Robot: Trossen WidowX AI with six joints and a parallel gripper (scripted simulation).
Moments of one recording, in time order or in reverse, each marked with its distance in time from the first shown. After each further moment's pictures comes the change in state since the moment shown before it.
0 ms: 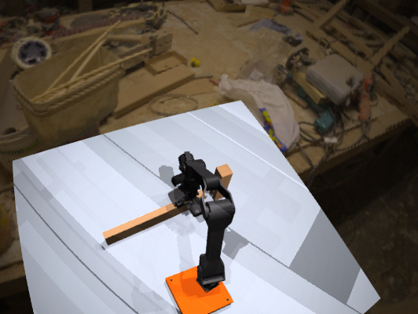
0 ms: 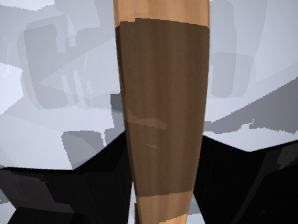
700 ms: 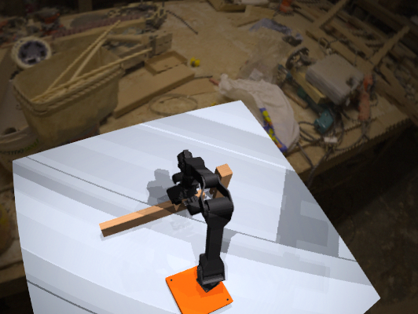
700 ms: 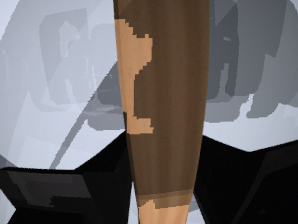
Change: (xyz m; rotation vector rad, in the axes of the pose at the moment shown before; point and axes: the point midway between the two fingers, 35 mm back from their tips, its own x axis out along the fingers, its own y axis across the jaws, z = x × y) arm 0.000 -0.007 0.000 0.087 -0.003 0.010
